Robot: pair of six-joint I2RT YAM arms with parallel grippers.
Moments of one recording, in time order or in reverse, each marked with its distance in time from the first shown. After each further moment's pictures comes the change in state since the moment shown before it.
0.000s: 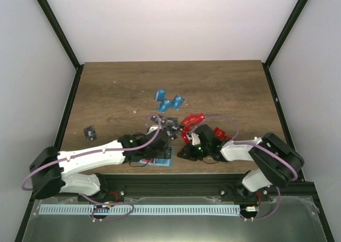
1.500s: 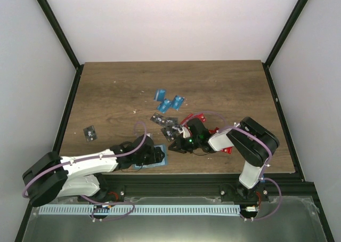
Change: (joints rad) left arm 0.151 -0.142 -0.418 0.421 0.233 -0.125; right arm -0.013 0.261 0.160 0.150 -0.061 0.022
